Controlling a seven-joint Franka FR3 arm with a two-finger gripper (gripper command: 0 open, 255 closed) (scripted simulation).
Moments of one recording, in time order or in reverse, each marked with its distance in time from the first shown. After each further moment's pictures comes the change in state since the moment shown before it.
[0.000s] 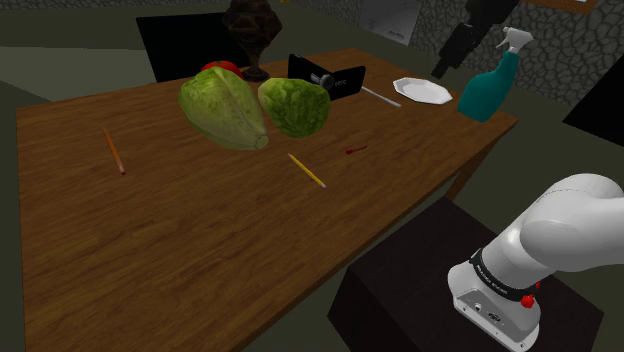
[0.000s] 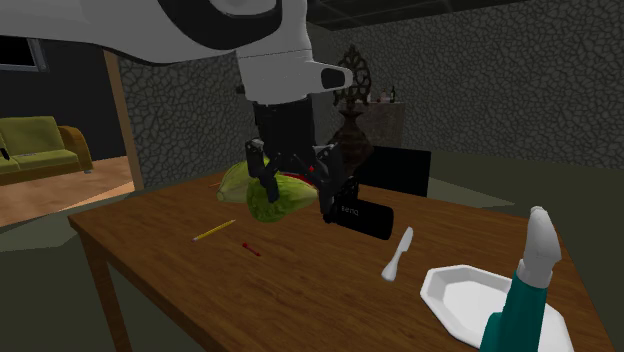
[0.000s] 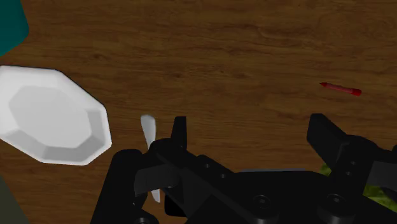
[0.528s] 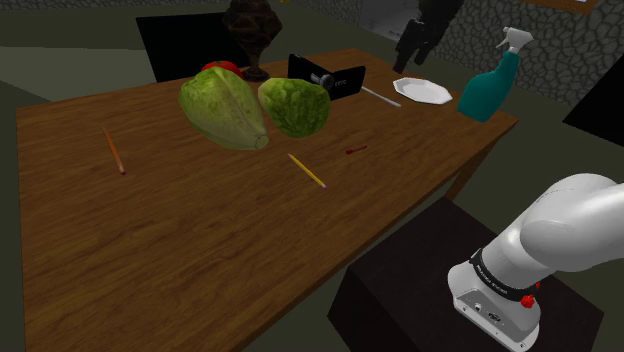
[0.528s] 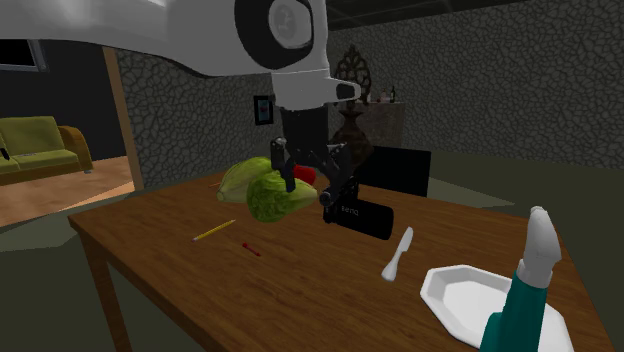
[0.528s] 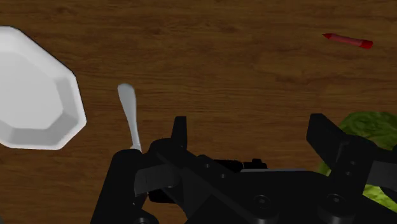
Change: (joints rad) arm 0.003 0.251 0.053 0.143 0.024 0.069 0.079
